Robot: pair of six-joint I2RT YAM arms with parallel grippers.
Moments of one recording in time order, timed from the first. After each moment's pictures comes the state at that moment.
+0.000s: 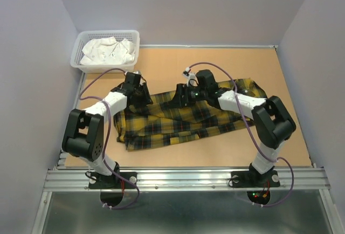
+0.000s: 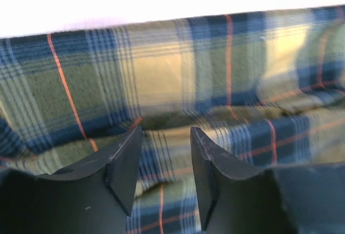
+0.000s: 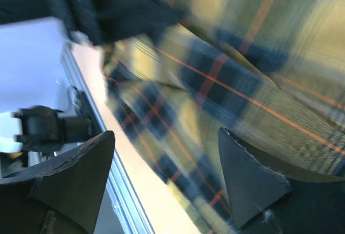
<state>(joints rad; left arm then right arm) -0.31 1.56 0.96 -0.32 0.08 -0.58 0.58 1.75 1.11 0.08 -0.66 0.56</state>
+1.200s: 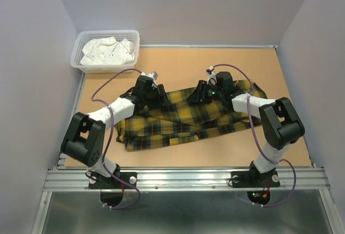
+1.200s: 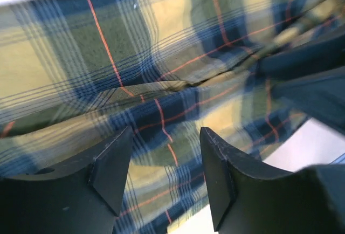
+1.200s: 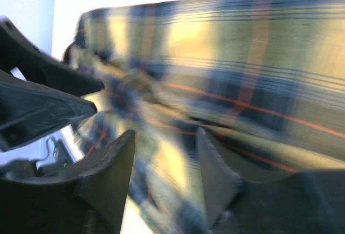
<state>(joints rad) -0.46 1.49 0.90 -0.15 0.19 -0.62 0.40 1.72 0.94 0.21 -0.57 0.61</state>
